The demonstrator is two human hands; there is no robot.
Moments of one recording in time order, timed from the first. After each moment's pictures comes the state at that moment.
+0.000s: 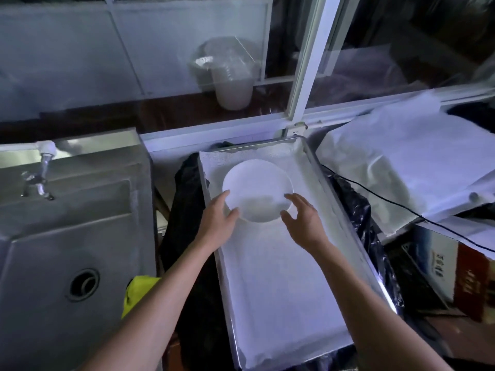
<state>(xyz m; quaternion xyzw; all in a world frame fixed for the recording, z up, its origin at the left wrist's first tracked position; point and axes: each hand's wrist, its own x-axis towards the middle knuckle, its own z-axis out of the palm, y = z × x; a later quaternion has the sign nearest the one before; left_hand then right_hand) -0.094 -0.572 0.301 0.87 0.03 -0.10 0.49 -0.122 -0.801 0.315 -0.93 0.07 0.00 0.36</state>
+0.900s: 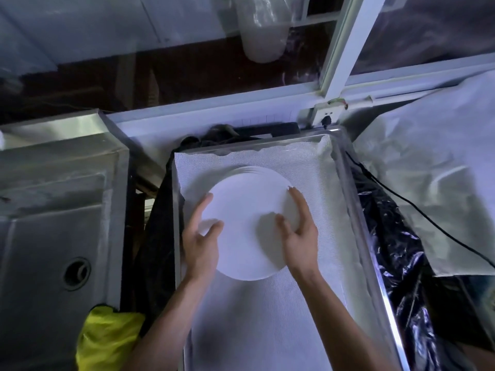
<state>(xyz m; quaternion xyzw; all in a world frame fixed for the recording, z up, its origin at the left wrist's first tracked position) -0.018 -0.638 0.238 0.71 0.23 0.07 0.65 -0.005 -0.819 0.240 -0.76 0.15 0.02 0.63</state>
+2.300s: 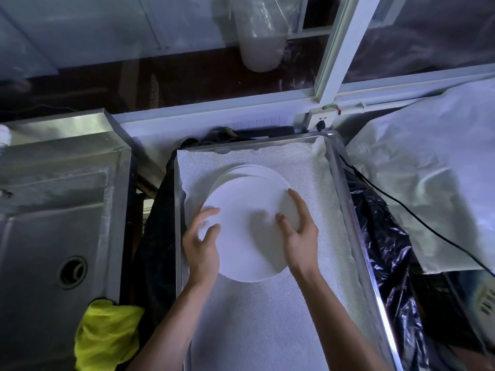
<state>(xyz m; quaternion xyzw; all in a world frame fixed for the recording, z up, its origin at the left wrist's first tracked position) -0.041 -0.650 0.255 0.69 0.24 0.12 0.67 -0.022 -0.822 0.260 -0.75 0.15 0.02 0.64</state>
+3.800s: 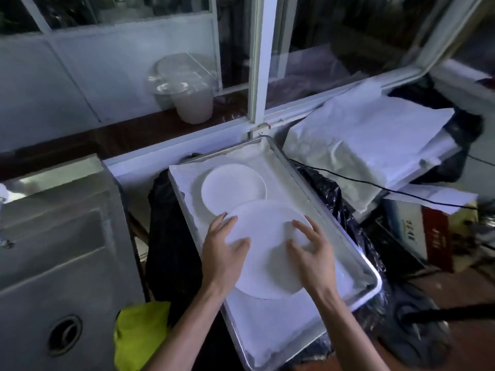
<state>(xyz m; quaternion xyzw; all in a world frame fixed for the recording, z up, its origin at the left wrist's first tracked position) -0.175 -0.607 0.327 0.83 -0.02 -0.03 0.55 -0.242 -0.786 0.335 -0.78 0.26 -0.13 0.55</state>
